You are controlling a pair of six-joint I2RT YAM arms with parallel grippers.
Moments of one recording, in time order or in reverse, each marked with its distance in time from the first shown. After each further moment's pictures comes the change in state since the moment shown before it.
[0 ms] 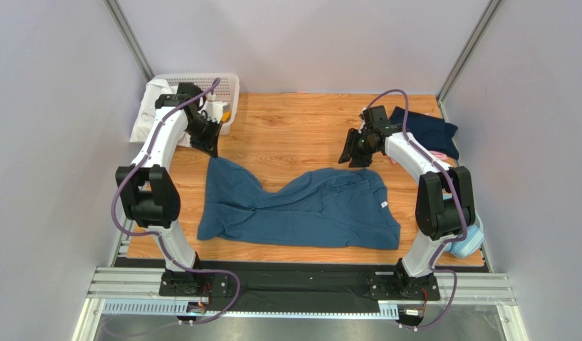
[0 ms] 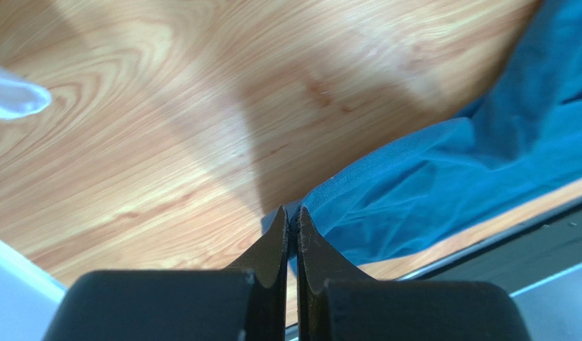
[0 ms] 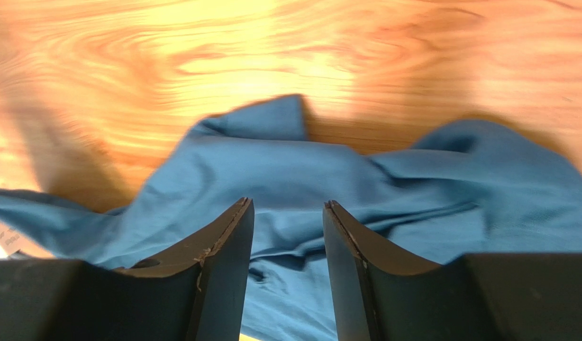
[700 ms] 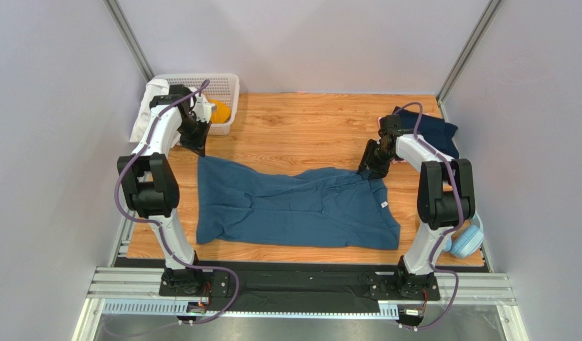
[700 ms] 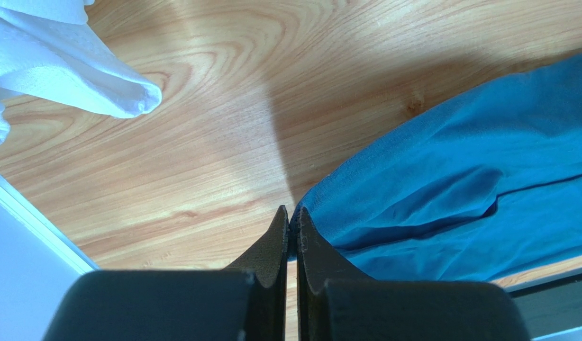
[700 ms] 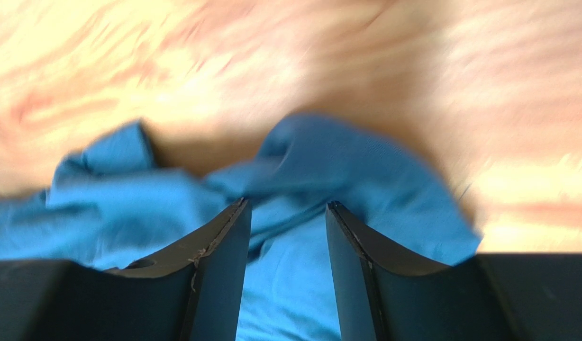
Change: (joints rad) left arm 0.097 0.116 0.021 0.071 -0.111 0.018; right arm -0.132 0.055 -0.077 -0.053 0.080 0.005
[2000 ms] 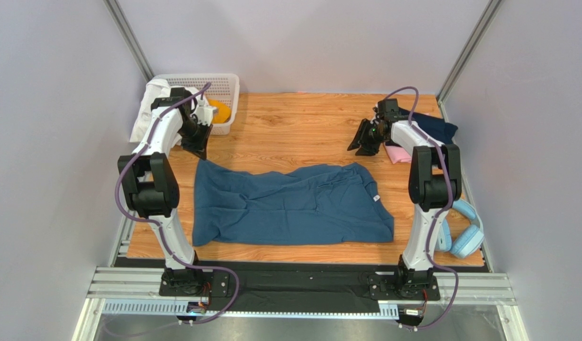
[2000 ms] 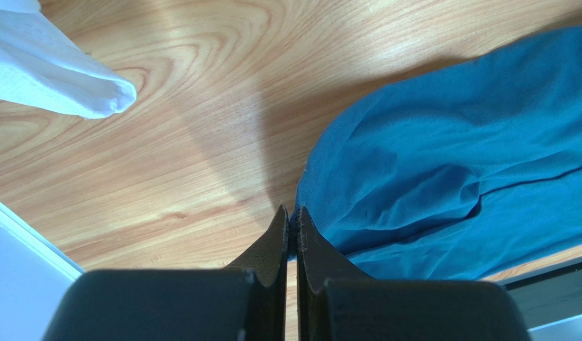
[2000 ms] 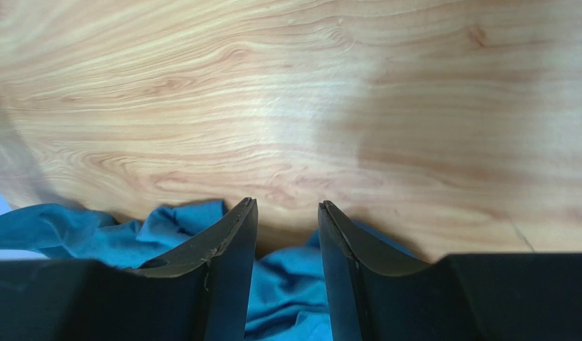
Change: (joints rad) left arm 0.000 0.000 -0.029 0.003 0.018 0.016; right arm -0.034 0.217 0.262 0.129 -0.182 0.005
